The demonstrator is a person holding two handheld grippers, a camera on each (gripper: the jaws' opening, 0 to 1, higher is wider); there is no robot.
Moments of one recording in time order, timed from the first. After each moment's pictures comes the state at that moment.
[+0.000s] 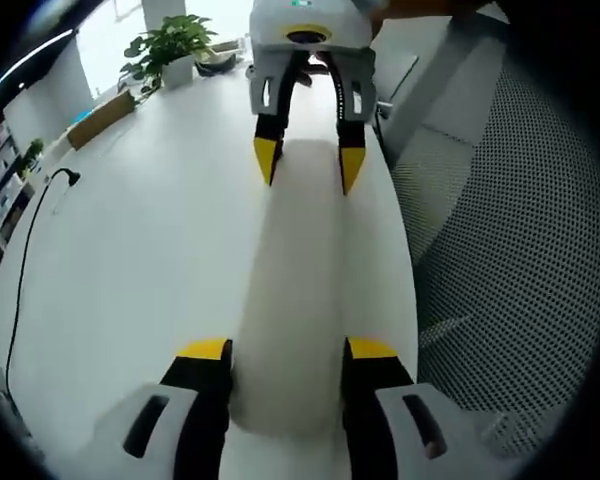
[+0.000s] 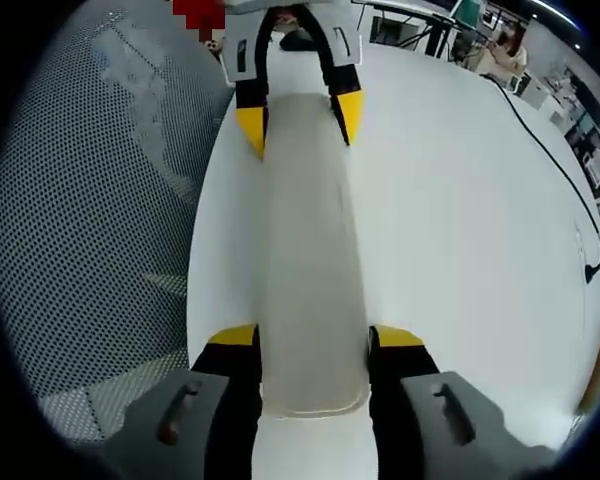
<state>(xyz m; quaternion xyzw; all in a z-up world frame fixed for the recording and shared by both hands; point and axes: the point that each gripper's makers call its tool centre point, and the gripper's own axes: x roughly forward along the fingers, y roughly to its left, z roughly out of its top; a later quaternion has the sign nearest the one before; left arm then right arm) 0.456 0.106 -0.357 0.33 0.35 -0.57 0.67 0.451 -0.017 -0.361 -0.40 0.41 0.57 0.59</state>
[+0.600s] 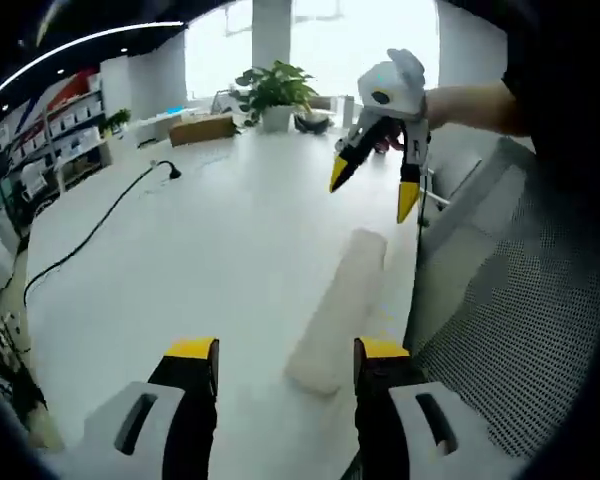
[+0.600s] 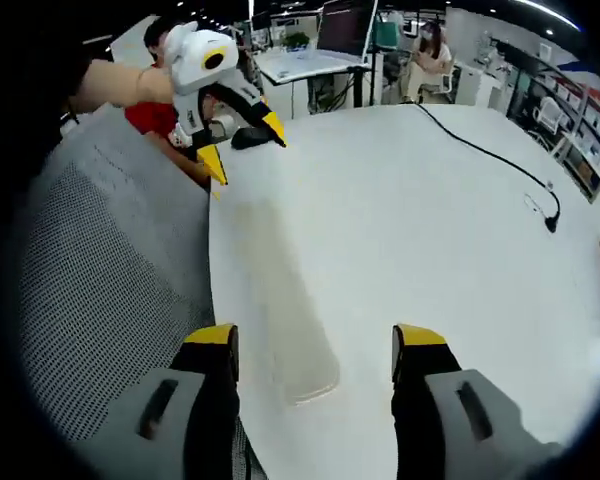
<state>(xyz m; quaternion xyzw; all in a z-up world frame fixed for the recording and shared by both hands) 0.481 0.179 -0.227 0.07 0.27 -0.40 0.87 0.485 -0.030 -0.256 -0.19 0.37 0.50 0.76</state>
